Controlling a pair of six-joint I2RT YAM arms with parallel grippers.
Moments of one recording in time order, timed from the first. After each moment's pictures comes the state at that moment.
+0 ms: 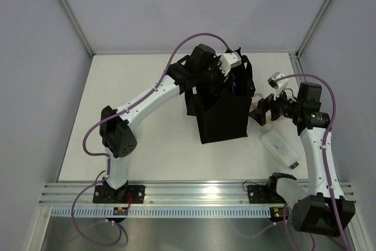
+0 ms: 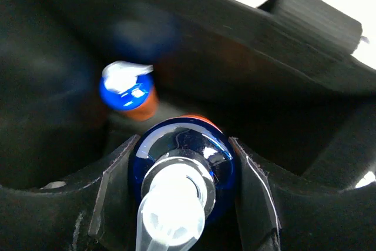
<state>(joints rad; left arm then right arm) -0.79 1.93 1.94 -0.58 0.37 0.13 -0.15 1.00 0.95 -0.66 -0.80 -0.44</state>
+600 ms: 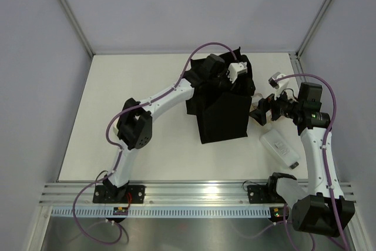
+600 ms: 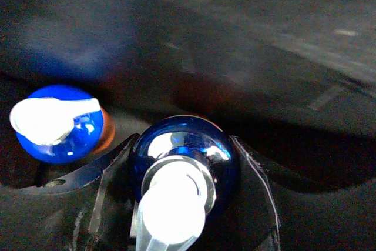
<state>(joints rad) -0.79 2.15 1.97 -0.45 0.56 0.08 -0.16 1.00 0.95 -0.66 -0.80 -0.44</state>
